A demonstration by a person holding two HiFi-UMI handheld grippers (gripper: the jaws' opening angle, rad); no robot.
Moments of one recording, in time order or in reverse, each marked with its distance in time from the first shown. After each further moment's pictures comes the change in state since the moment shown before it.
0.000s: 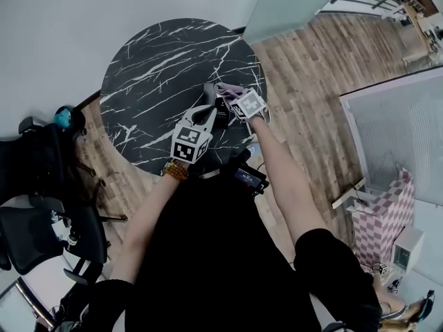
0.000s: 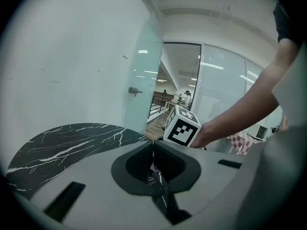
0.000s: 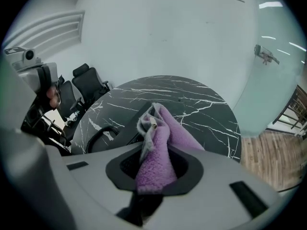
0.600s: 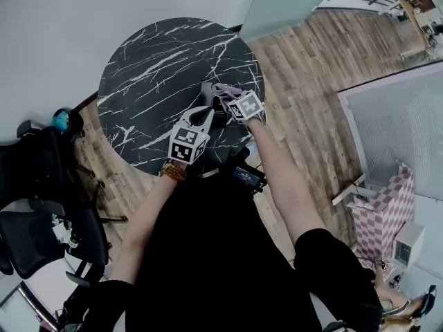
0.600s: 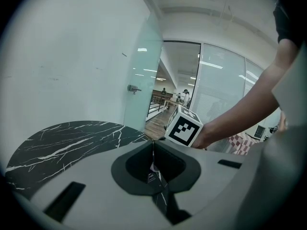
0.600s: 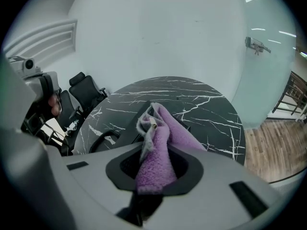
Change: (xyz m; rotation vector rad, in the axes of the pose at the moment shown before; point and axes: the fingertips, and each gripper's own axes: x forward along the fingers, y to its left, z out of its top) left arm 0.000 -0.002 -0.009 0.001 0.020 -0.018; right arm 0.001 0.006 -0.007 0.099 -0.045 0.004
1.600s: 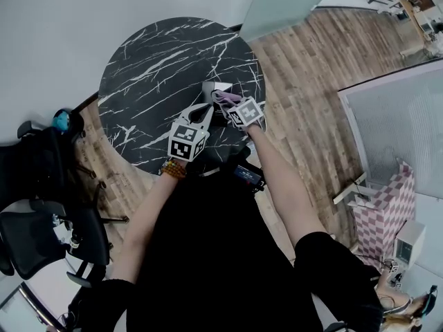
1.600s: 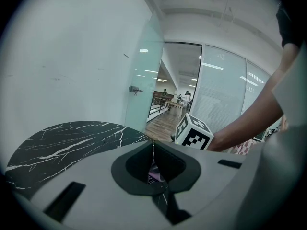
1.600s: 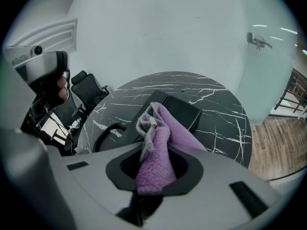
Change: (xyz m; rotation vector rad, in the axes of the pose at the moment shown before) left arm -0.002 0.007 0.003 -0.011 -0.011 0.007; right arm 0.004 0.021 -0.027 0.007 0.033 0.025
